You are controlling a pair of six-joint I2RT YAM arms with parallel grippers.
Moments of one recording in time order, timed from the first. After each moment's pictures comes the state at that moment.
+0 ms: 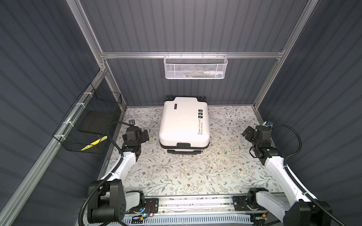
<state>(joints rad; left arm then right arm) -0.01 1.27 0.67 0.06 -0.22 -0.07 0.01 1.05 0.71 -0.21 0.36 0.49</state>
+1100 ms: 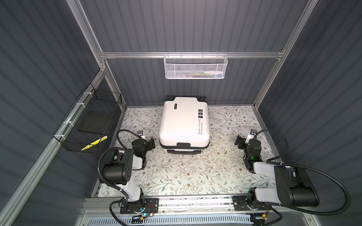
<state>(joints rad) -0.01 1.69 0.38 0.92 -0.06 -0.04 0.00 1.40 0.24 0.84 0.24 0.09</state>
